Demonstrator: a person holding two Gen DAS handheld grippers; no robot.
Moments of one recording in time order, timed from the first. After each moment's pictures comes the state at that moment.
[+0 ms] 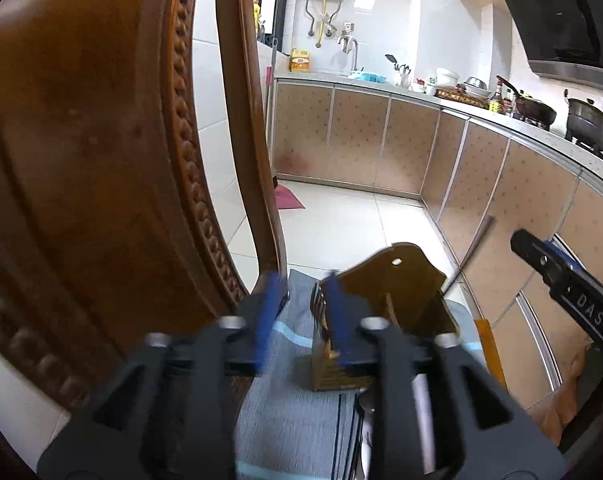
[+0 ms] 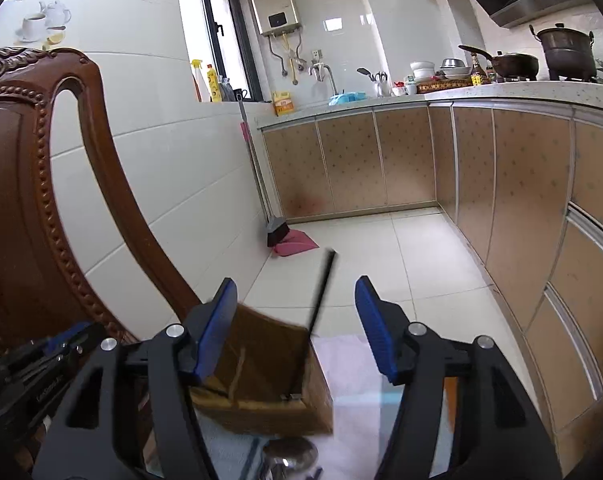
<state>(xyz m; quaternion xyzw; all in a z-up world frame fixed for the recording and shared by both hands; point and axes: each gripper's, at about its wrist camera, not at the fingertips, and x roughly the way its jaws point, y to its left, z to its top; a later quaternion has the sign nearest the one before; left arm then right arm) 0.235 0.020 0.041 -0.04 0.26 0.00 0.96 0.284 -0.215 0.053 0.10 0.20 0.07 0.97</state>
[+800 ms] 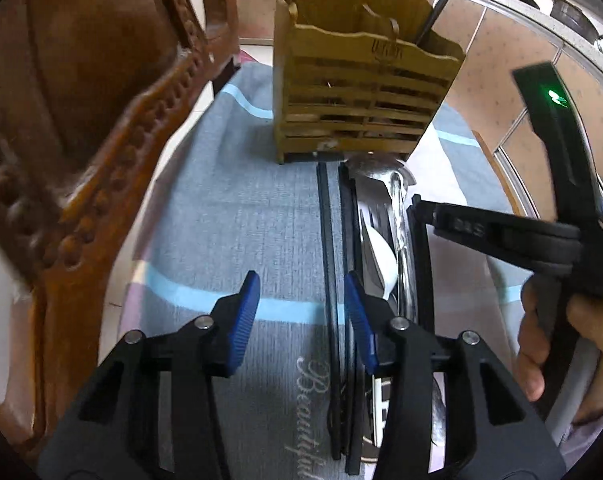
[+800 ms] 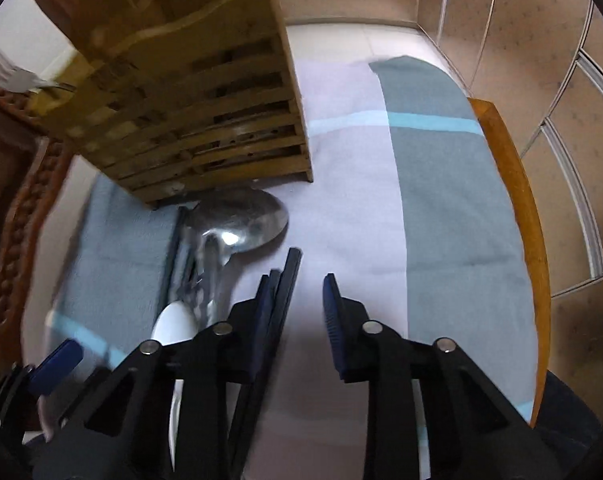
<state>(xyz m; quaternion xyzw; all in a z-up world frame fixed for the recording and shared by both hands) 0.197 0.001 -0.130 -0.03 0.48 -0.09 0.87 0.295 -0.174 -0.135 0.06 0.53 0.01 0.85</state>
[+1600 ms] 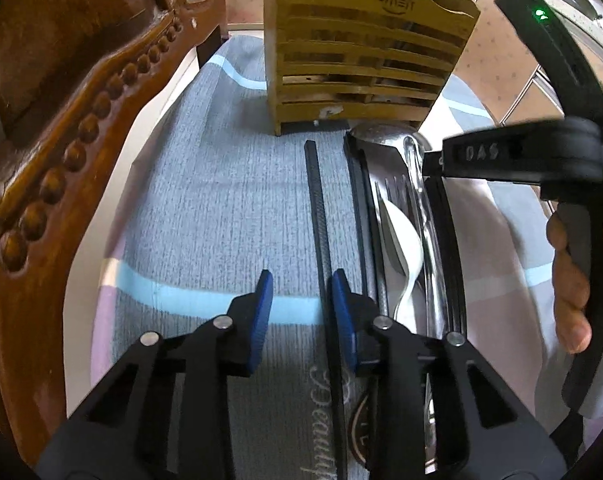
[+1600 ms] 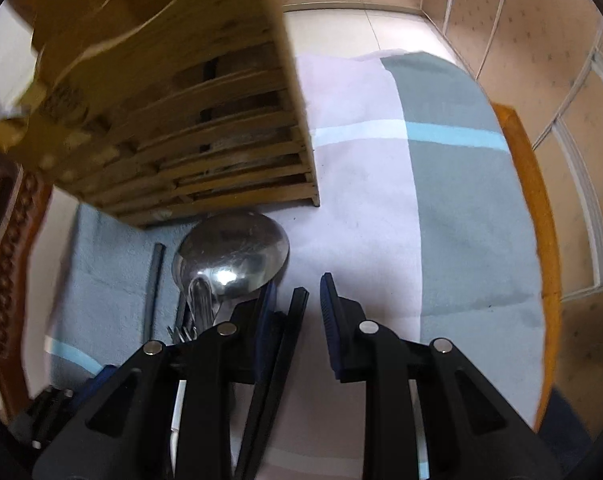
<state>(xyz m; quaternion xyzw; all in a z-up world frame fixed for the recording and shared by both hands) 0.203 0.003 -0.158 -0.02 0.50 -0.11 0.86 0.323 -0.171 -0.141 0.05 0.55 0.02 0.83</state>
